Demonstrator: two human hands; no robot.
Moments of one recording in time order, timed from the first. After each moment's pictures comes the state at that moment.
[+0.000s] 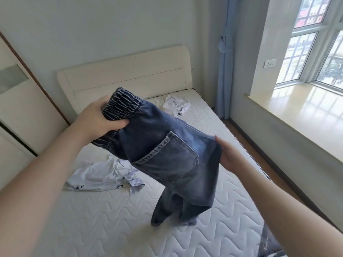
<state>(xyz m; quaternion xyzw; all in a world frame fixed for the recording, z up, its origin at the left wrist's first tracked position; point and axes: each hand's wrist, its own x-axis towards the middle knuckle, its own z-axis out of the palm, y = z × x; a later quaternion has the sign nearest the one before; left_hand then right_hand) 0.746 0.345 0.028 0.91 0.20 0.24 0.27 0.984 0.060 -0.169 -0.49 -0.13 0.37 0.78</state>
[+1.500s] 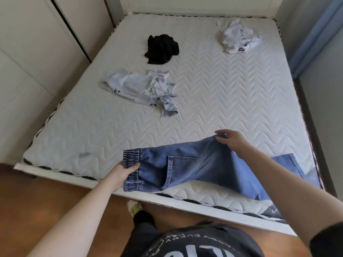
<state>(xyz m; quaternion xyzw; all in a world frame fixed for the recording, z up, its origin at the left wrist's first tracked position) 0.491 0.296 -0.383 0.49 0.56 0.12 0.66 0.899 0.145 -0.348 -0.80 -0.28 0.41 0.36</state>
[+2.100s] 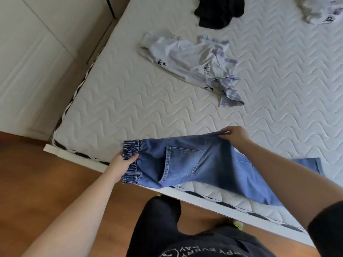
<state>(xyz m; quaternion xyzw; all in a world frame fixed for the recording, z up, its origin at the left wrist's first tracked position) 0.263 0.536 -0.485 0.49 0.64 0.08 0.59 0.695 0.427 -0.461 -0.83 -0.32 0.41 0.21</state>
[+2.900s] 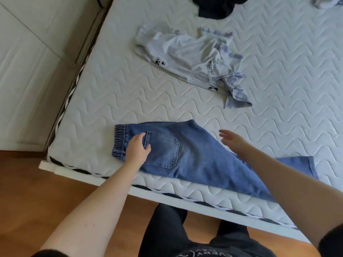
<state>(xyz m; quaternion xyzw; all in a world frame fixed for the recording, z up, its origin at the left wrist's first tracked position) 0.343 0.627 -0.509 0.73 0.59 -0.01 0.35 0.680 0.471 -0.499 -0.78 -0.17 0.53 0.28</state>
